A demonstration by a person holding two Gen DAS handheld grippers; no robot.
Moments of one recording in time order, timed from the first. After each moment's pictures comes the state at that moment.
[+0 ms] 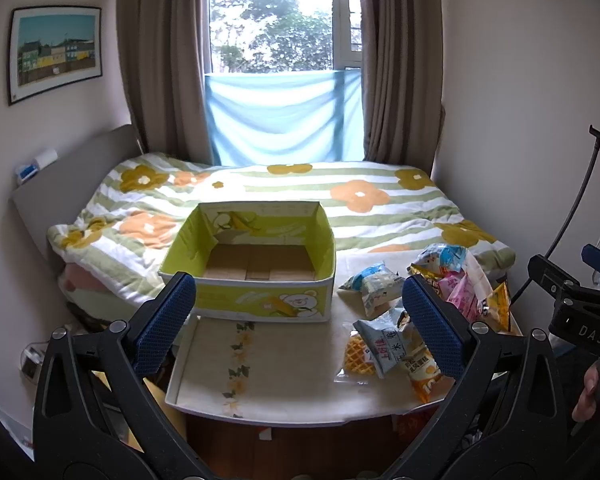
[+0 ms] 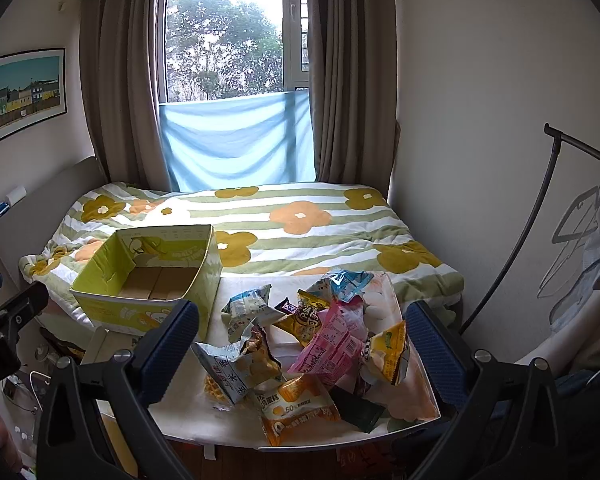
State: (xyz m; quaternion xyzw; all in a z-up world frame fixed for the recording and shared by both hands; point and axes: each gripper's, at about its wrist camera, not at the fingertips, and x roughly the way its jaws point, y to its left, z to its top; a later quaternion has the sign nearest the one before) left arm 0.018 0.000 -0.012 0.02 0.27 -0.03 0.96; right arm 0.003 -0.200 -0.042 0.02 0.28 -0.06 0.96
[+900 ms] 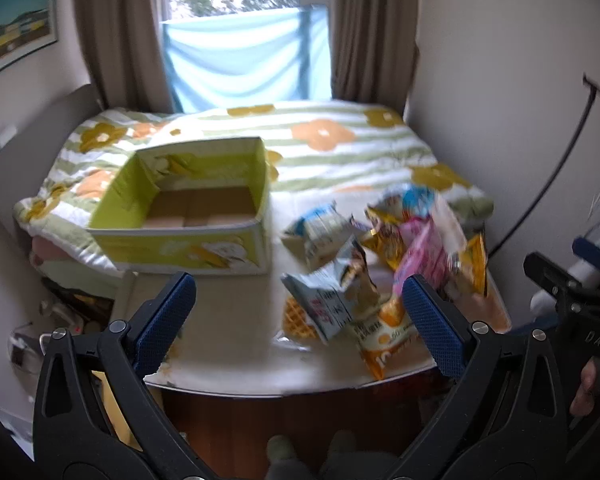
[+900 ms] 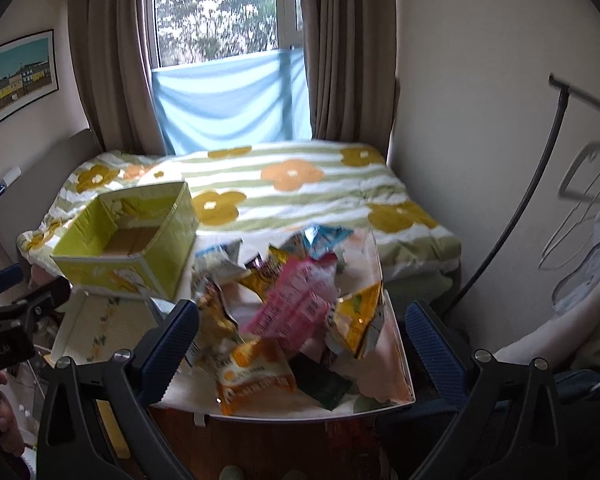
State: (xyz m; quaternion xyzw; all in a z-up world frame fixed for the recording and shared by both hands) left arm 0.054 -0.089 -0.071 0.04 0.38 -0.08 0.92; right arm 0.012 -0.272 -0.086 0.04 0.36 -0.05 0.93
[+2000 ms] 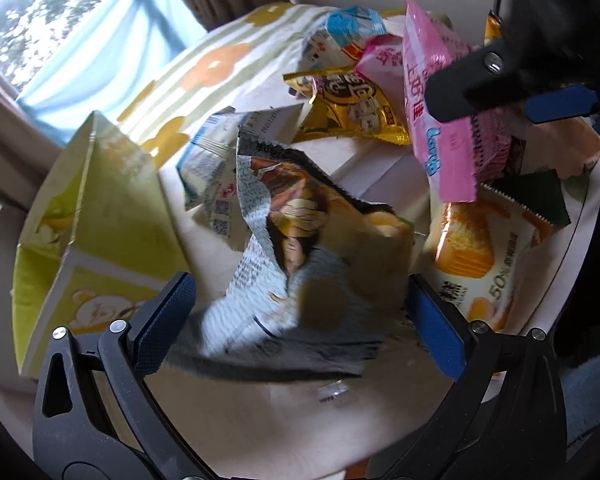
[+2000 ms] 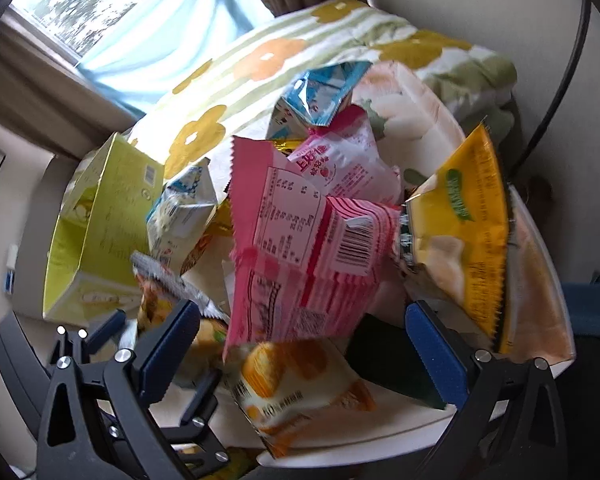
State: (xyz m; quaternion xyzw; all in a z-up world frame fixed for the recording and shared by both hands) left arm 0.161 -0.173 -0.257 0.31 0.45 -0.23 0.81; right arm 0.138 -0.303 -0.239 0.28 0.52 -0.04 0.81
